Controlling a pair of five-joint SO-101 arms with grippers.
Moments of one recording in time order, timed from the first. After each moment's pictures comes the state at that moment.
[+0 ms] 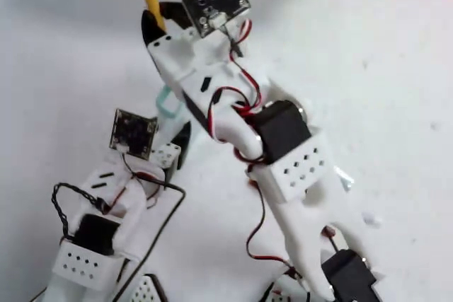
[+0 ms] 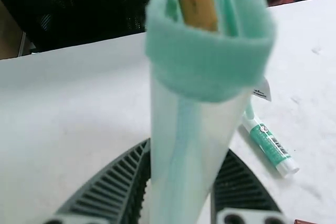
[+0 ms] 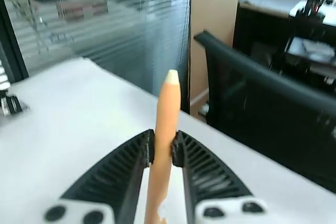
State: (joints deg) left arm 12.6 -78.4 76.2 37.2 -0.5; right arm -40.0 -16.3 -14.0 51.8 5.1
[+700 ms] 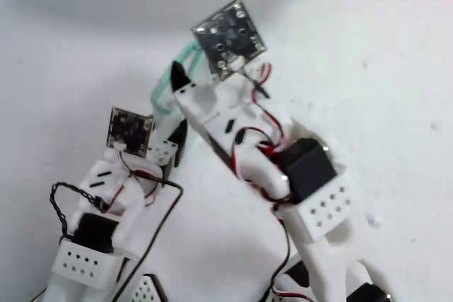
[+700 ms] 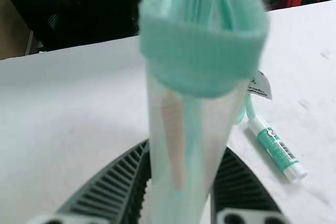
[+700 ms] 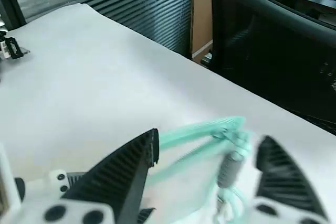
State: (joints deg) left arm 11.1 -77.8 76.2 36.1 -0.4; right arm -38.3 -32.6 1.2 61.2 5.1
